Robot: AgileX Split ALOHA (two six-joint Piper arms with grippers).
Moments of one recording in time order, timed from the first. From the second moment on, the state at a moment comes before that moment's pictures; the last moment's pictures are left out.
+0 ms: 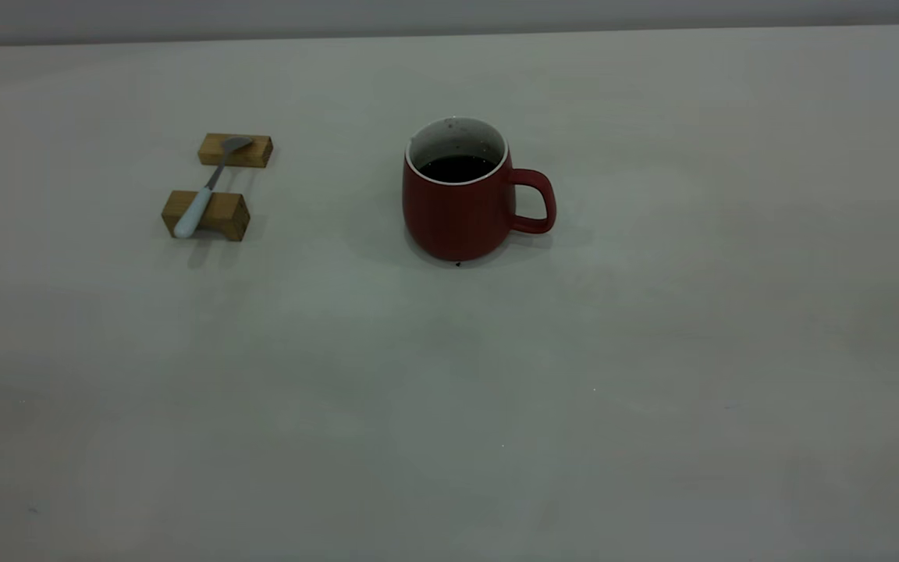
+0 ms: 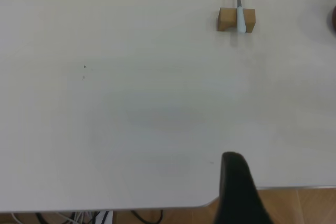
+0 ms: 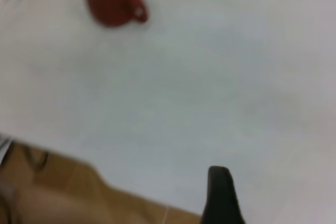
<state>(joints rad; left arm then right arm) -0.04 -0.02 -0.49 0.03 1.13 -0.03 0.13 0.22 -0.64 0.13 1.20 -0.16</state>
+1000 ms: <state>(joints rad) -0.04 -0.02 -0.49 0.03 1.13 -0.03 0.05 0.02 -0.47 0.06 1.14 -0.09</state>
